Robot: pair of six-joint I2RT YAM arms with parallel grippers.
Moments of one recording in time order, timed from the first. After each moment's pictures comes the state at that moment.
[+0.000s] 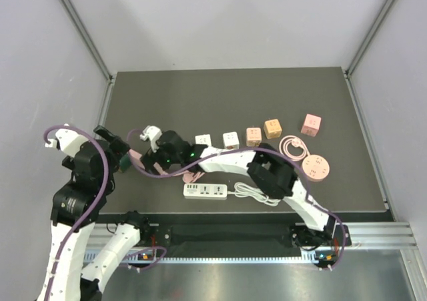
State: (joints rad) left arm -0.28 0.61 1.18 -1.03 -0.69 -0.76; right arm 1.12 2.26 1.72 0.08 -0.10 0.14
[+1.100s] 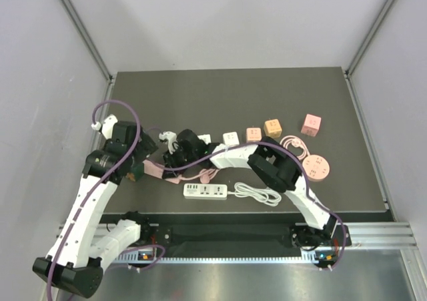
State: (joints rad) left arm -0.26 0.88 1.06 -1.04 -0.42 -0.82; right arm 1.04 2.30 1.60 0.13 -0.43 0.32
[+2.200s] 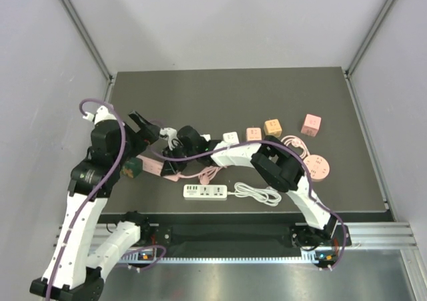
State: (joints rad) left arm -0.24 0.78 1.11 -0.84 -0.15 -0.77; right arm 1.03 2.27 1.59 0.14 -0.50 0.40
